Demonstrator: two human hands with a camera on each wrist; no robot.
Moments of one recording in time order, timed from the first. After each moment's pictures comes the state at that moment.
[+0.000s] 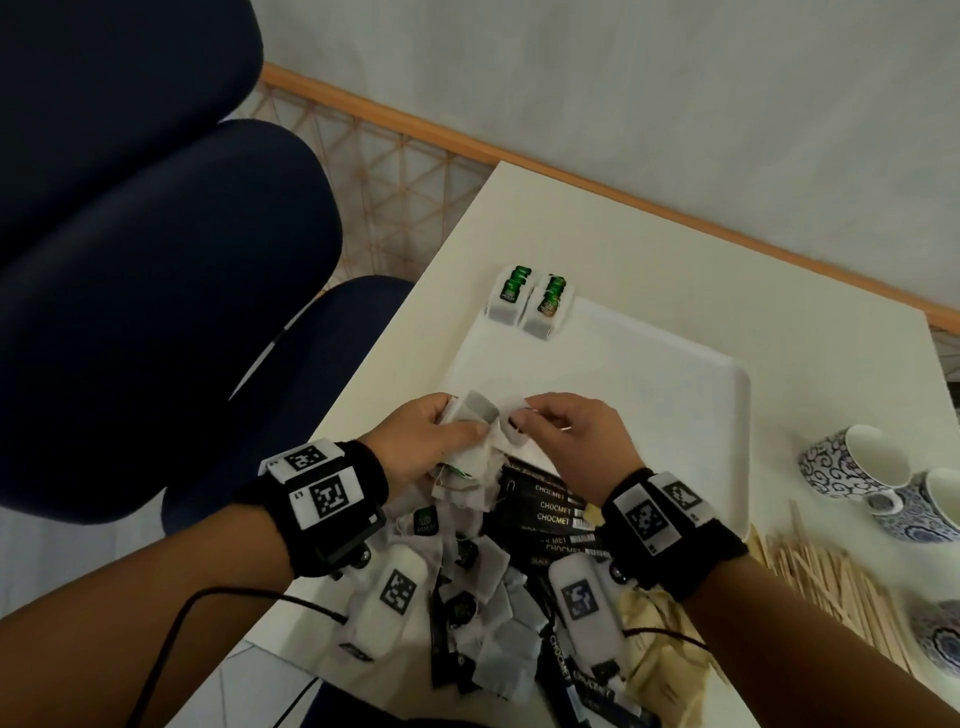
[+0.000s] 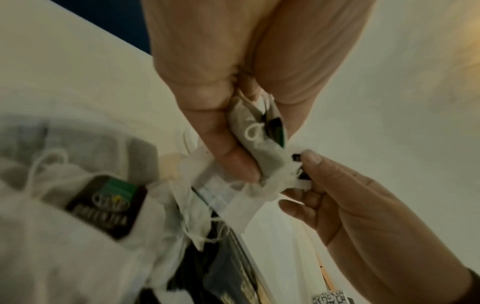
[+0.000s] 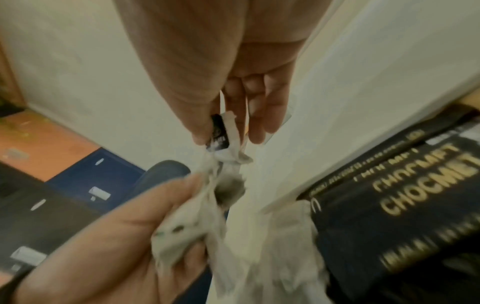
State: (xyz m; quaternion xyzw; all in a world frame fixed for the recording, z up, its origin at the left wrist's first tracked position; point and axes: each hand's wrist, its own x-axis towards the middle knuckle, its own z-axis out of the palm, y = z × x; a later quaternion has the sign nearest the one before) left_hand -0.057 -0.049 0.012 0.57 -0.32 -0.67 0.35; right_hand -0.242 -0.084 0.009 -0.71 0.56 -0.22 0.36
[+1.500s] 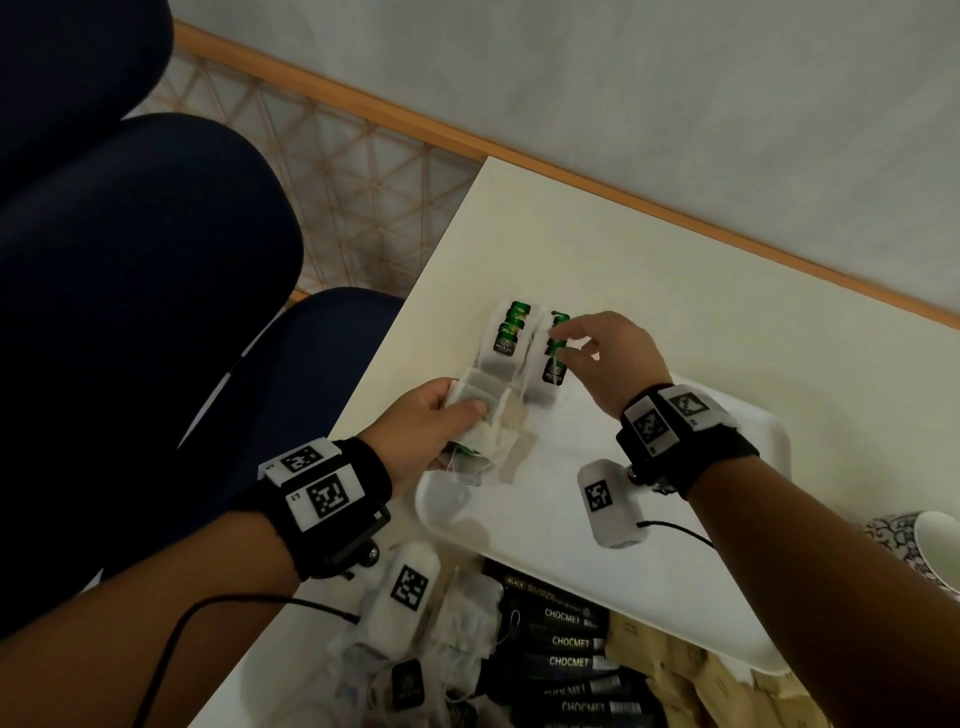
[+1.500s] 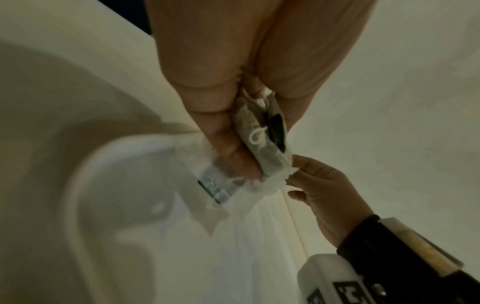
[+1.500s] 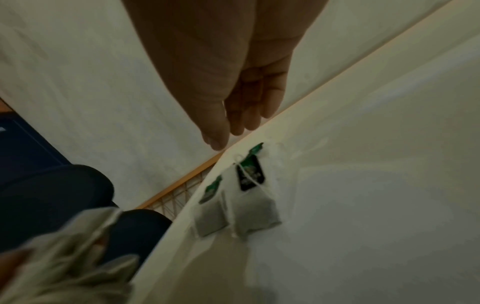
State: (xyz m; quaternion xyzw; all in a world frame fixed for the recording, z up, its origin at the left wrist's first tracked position) left_hand -0.042 -0.180 -0.011 0.55 -0.30 -0.70 0.35; right_hand -0.242 -0.274 0.001 -0.74 0.61 -0.14 0.24
